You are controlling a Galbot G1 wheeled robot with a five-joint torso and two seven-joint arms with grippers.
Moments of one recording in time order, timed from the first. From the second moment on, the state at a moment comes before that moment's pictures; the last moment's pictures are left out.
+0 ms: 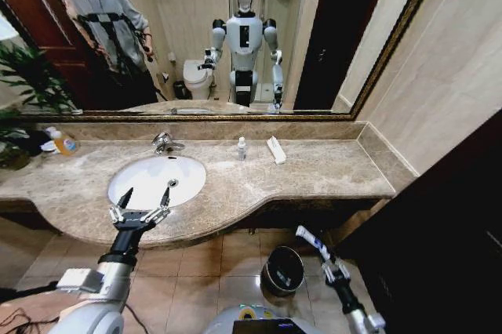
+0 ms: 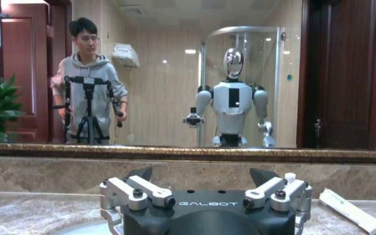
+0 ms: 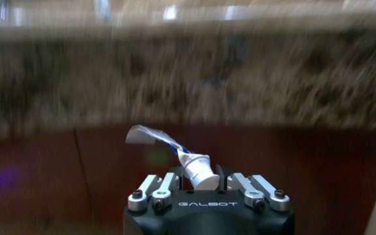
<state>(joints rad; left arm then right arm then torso) 1.84 -1.36 -0.82 -2.47 -0.37 0.04 0.05 -1.63 1.26 0.56 1.26 0.34 0.68 -0.29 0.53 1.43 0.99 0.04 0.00</state>
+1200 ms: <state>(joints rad) 1.84 -1.36 -0.82 -2.47 -0.37 0.04 0.05 -1.24 1.45 0.56 0.70 -0.27 0.50 -0.18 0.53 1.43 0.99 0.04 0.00</state>
